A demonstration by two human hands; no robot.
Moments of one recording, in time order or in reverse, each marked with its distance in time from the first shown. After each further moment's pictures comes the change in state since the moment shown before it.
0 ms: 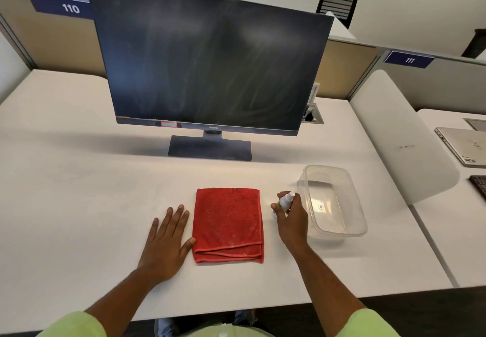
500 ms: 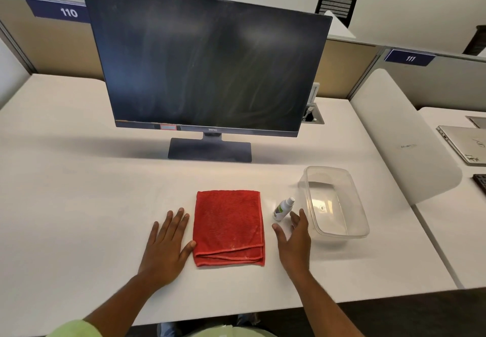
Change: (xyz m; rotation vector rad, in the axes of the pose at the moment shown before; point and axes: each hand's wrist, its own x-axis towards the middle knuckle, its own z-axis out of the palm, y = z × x) left_hand 0.000 -0.001 0.002 -0.056 0.041 0.008; right_hand -0.045 0.019 -0.003 0.079 -0.010 0.185
